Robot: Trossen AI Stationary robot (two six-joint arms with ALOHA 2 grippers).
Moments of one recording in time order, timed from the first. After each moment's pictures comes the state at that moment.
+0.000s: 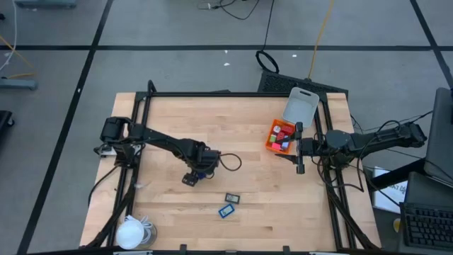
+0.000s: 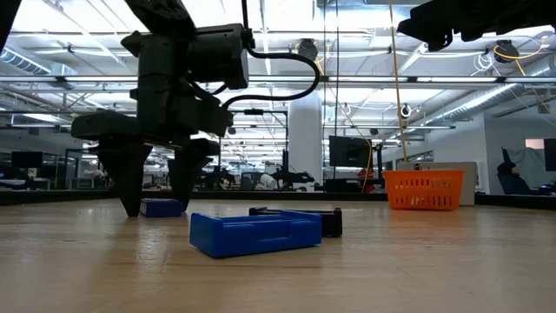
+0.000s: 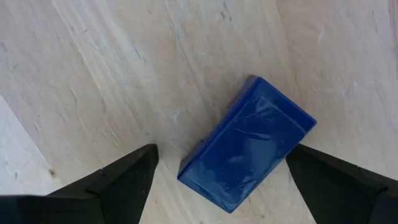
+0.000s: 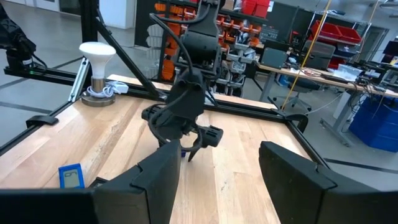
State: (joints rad) left arm -0.05 1.85 1.06 -0.69 0.02 0.32; right arm 0.17 0.59 0.41 0.13 0.18 -0.17
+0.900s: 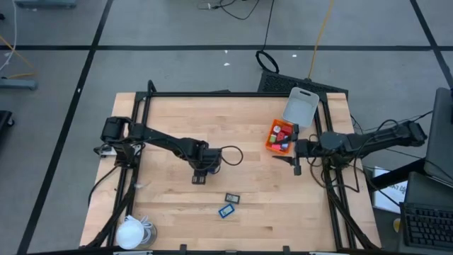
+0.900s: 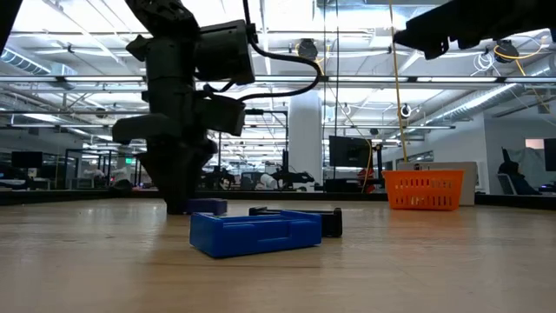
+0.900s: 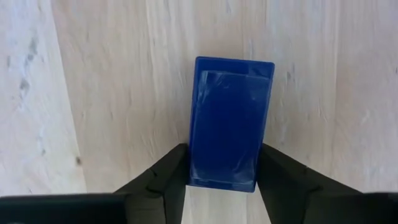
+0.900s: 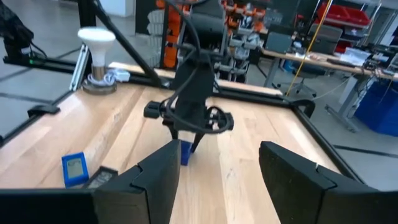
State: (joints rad) left arm -0.04 1.85 1.06 -0.58 -0.02 0.02; right arm 0.17 0.65 0.41 0.13 0.18 -0.14
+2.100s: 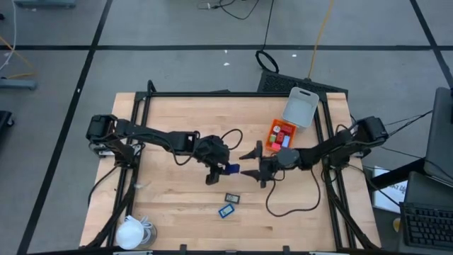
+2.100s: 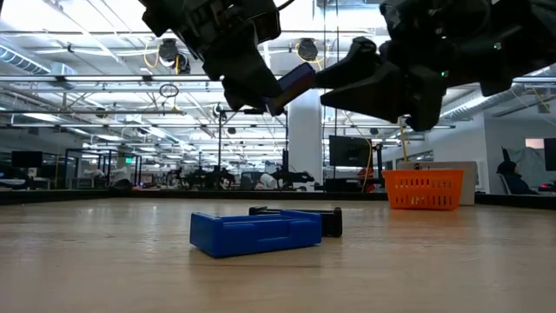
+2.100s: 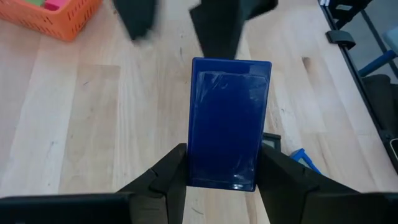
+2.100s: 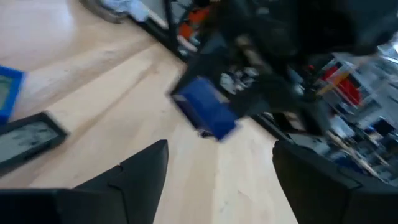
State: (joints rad) left arm -0.04 1.65 1.09 -0.18 0.22 -0.11; right arm 0.19 1.55 0.48 0.93 0.16 -0.64
